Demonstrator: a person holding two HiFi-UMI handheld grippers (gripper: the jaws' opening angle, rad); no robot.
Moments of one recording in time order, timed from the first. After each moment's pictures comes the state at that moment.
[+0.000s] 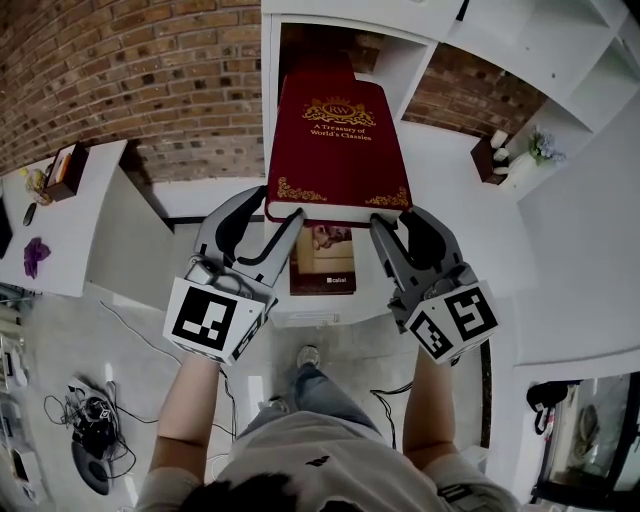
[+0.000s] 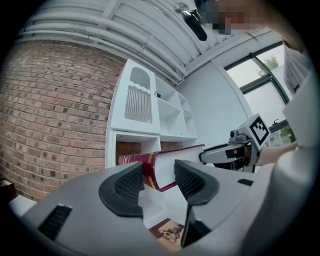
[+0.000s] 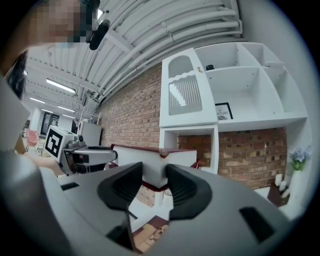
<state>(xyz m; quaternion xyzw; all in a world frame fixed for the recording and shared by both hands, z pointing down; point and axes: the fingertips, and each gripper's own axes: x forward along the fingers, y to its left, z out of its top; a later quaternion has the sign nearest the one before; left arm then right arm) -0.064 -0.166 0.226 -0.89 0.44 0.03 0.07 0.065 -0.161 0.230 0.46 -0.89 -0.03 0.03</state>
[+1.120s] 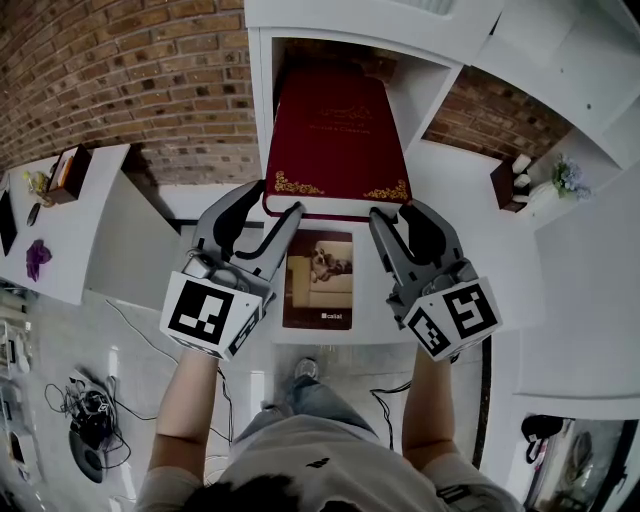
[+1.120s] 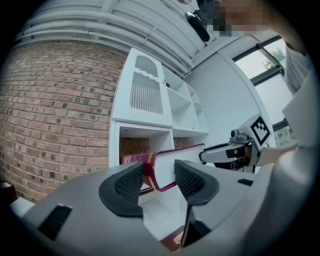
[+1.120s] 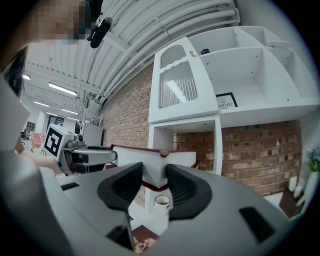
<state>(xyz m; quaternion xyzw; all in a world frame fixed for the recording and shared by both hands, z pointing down) -0.051 -0.256 0.228 -0.88 0.48 0.01 0.06 0.078 -0.260 0.232 0.43 -0.90 -0.03 0.02</state>
